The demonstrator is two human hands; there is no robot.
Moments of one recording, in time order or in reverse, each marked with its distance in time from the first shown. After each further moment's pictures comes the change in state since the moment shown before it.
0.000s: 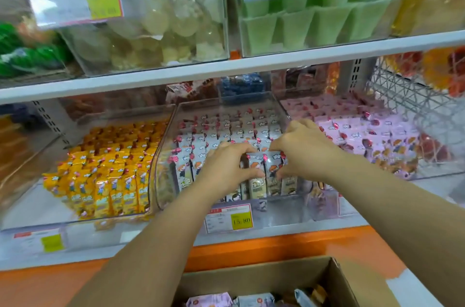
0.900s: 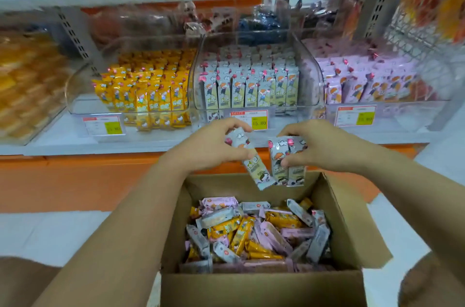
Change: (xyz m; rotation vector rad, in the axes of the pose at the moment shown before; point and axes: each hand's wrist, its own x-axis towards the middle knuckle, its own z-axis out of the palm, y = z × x) left_hand -0.166 -0.017 -0.020 -0.400 -0.195 -0.044; right_hand -0.129 -0.070 0.010 0.651 -0.136 -0.080
